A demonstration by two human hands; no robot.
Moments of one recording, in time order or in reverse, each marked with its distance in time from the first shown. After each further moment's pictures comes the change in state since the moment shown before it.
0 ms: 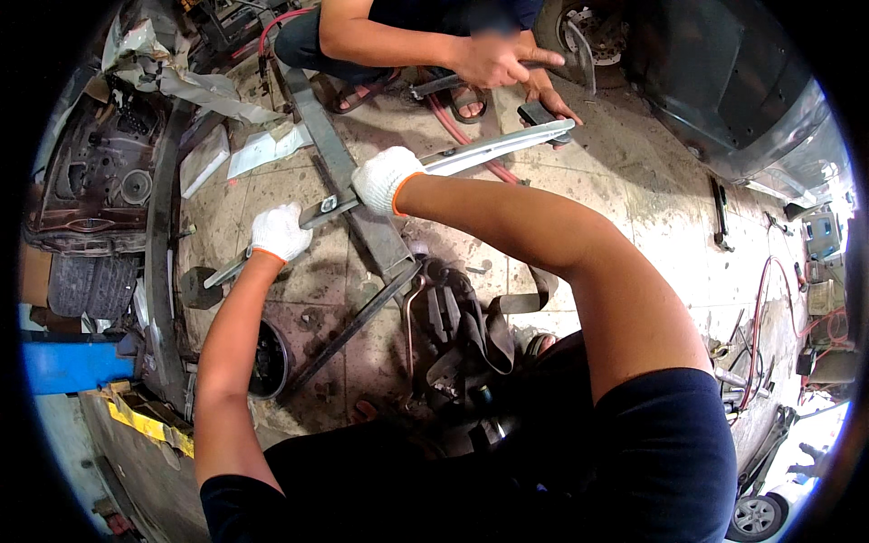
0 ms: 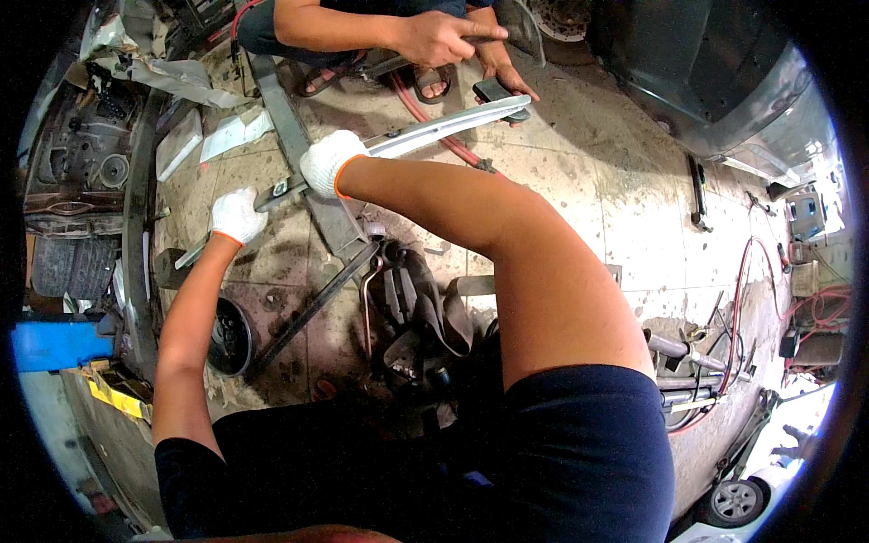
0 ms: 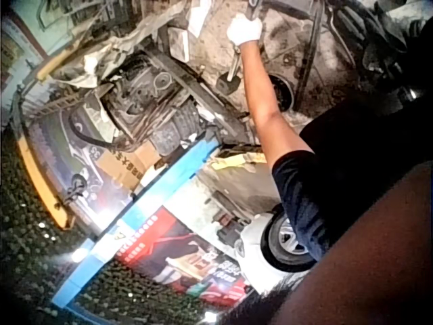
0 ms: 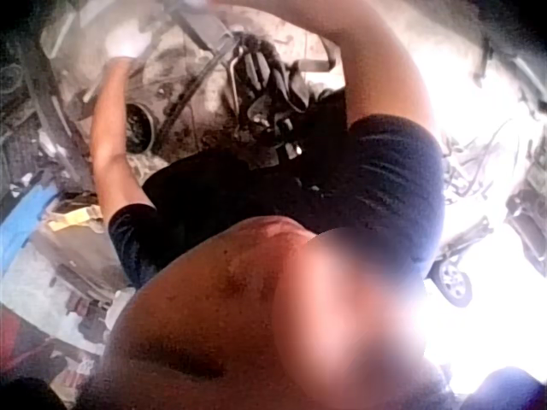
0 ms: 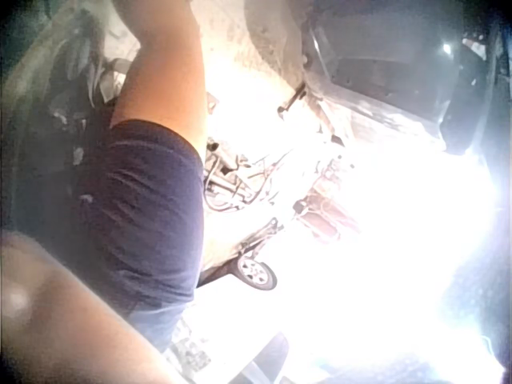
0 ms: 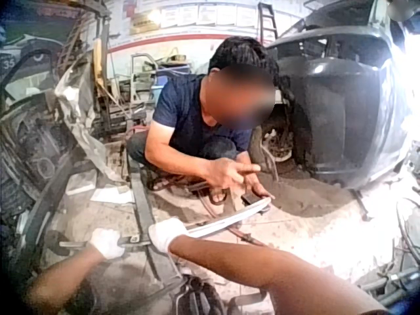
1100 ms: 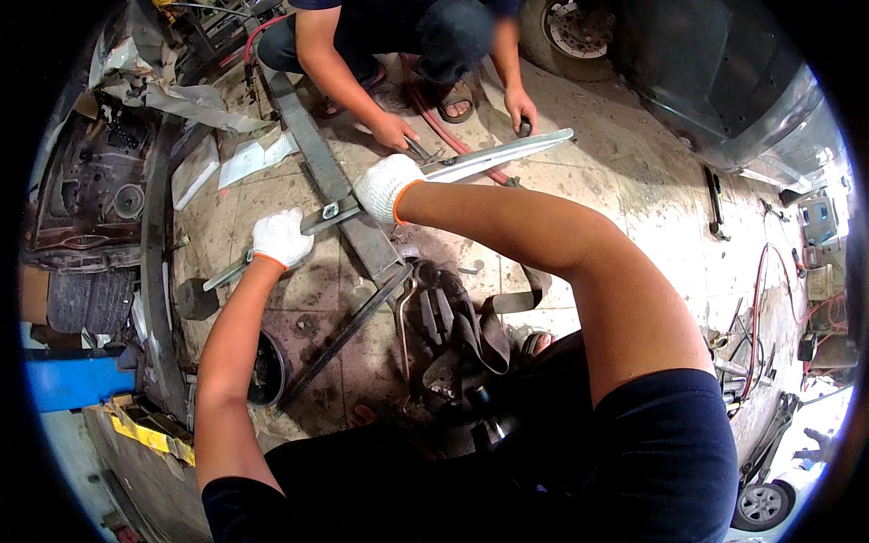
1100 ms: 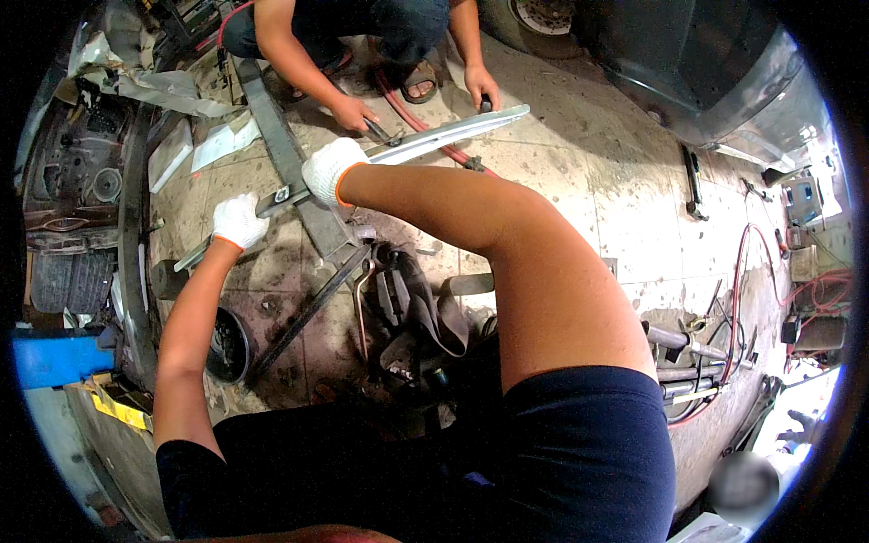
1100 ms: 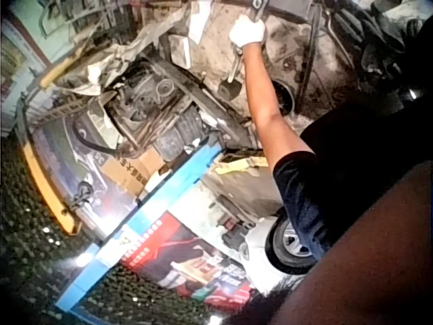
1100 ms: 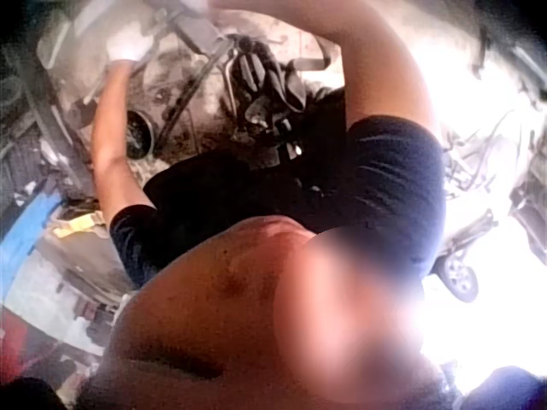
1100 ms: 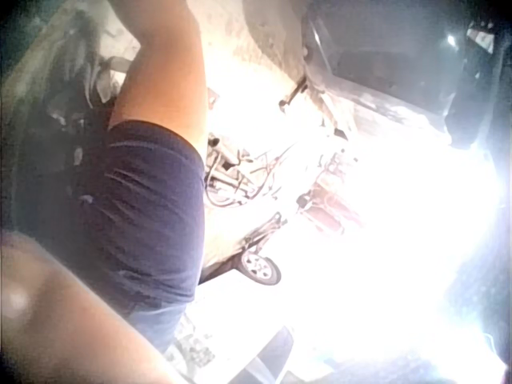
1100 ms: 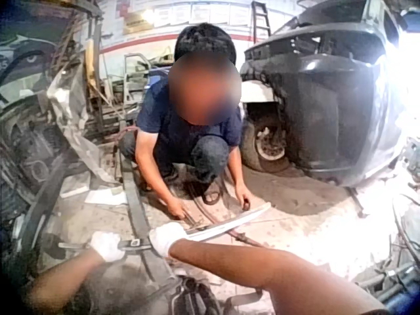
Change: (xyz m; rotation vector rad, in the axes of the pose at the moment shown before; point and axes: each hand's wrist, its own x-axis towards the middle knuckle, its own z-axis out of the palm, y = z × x) left_hand 0.010 0.019 0.003 0.024 -0.058 0.042; right_hand -0.014 0.014 0.012 -0.040 -0.037 0.011
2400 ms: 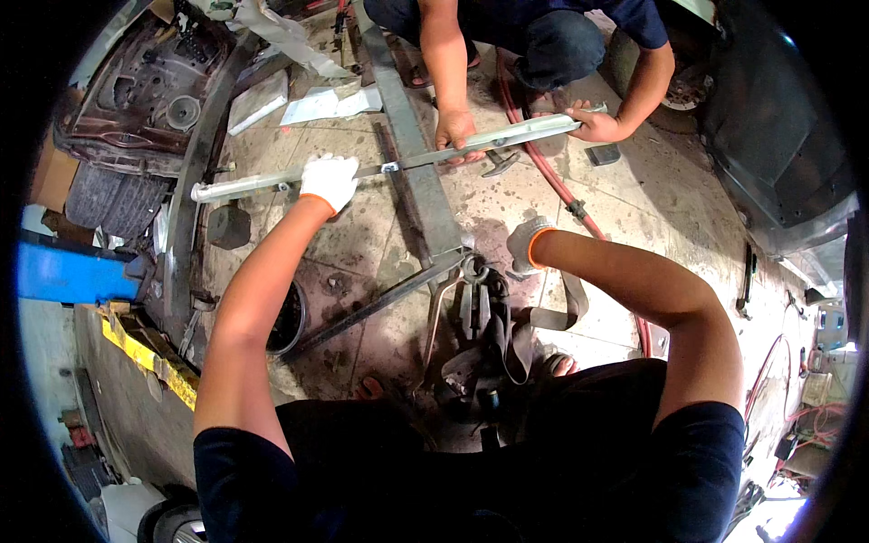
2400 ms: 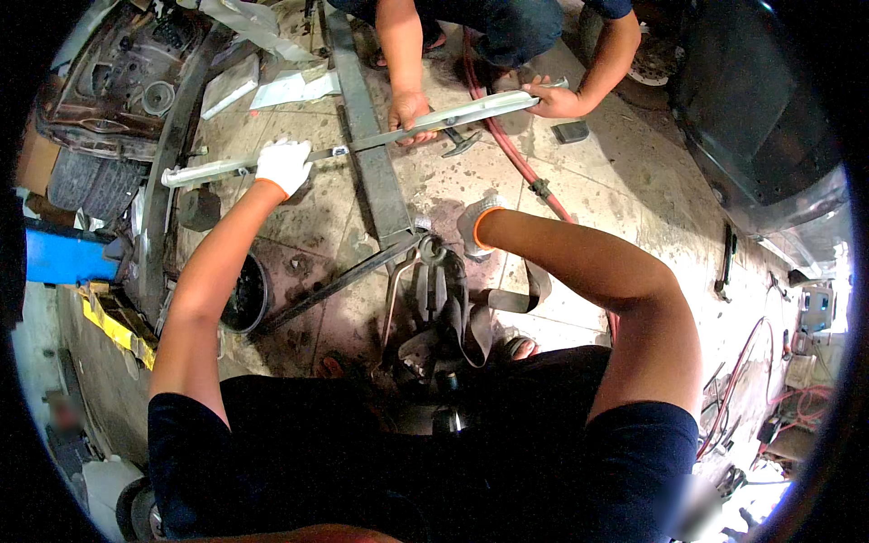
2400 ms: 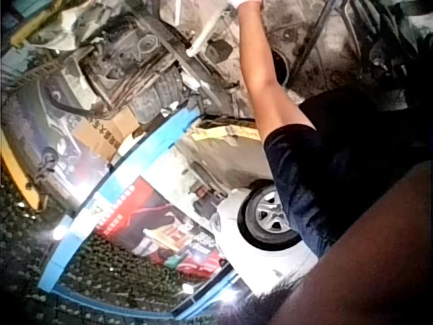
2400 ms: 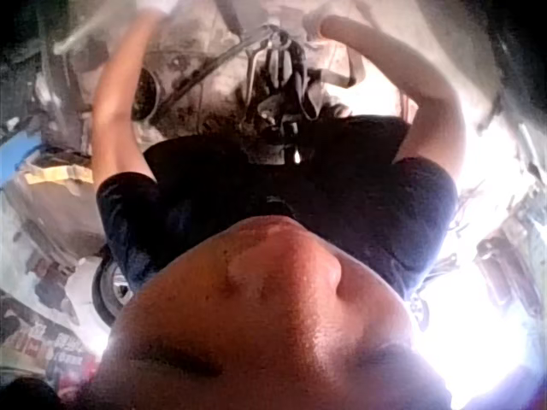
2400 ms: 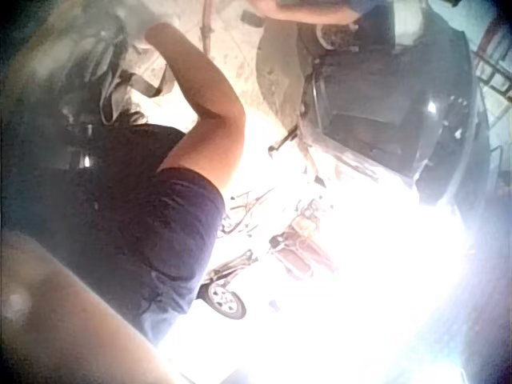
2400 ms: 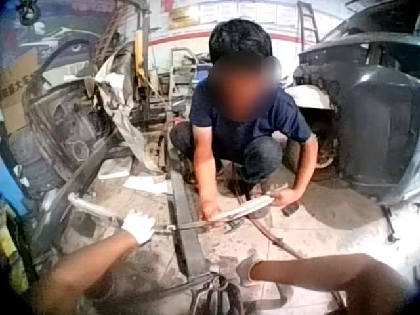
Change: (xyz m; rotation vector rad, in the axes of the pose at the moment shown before) left_hand 0.004 -0.045 0.033 0.123 0.167 -0.010; right_hand -0.072 0.024 0.057 -0.133 -0.706 -0.043
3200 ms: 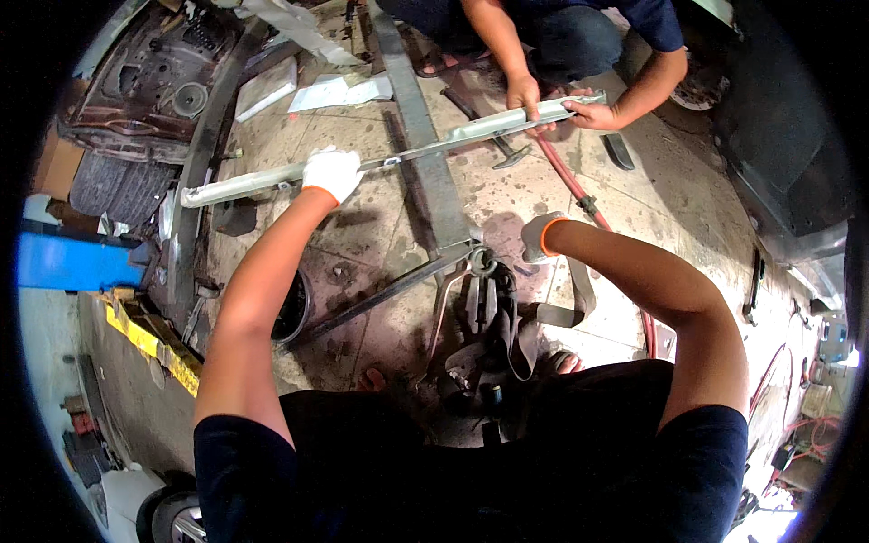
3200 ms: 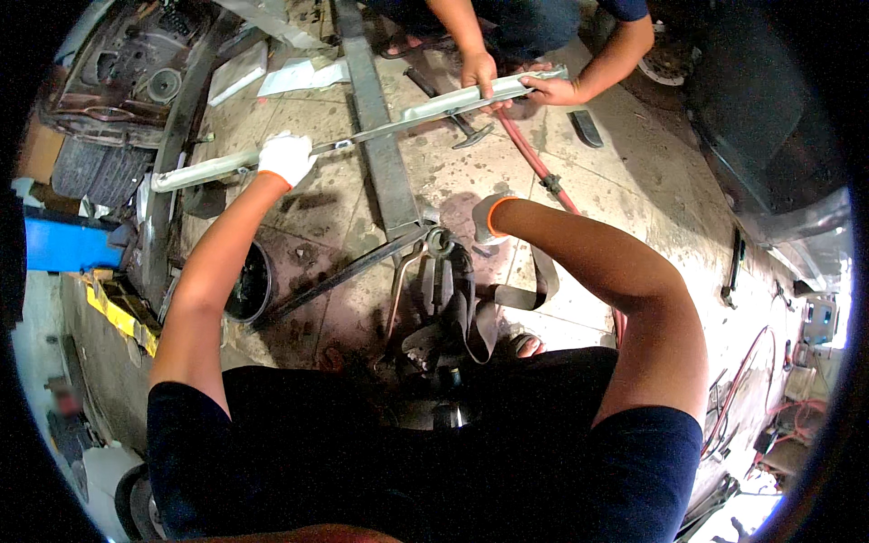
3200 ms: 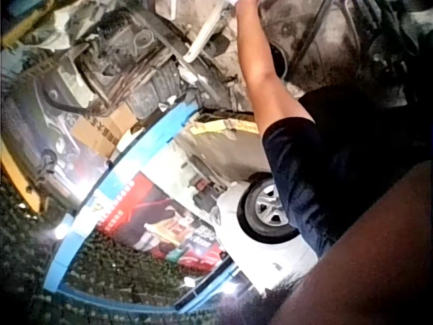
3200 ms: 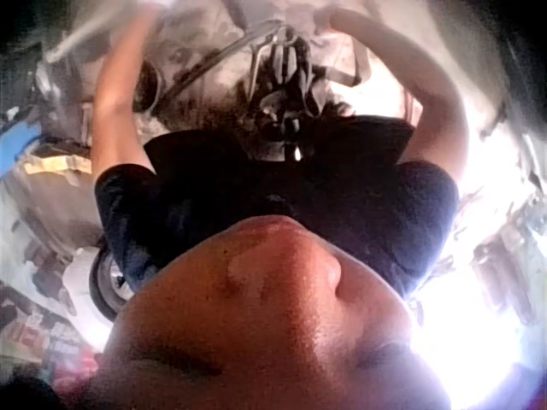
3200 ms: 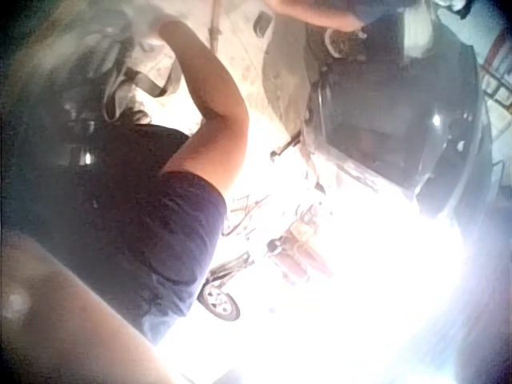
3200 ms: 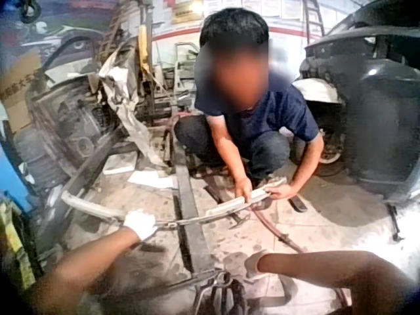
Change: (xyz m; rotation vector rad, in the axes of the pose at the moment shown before) left_hand -0.003 -0.002 -0.002 -0.005 -0.129 -0.037; right_hand 0.006 0.015 0.007 0.040 -0.104 -0.024
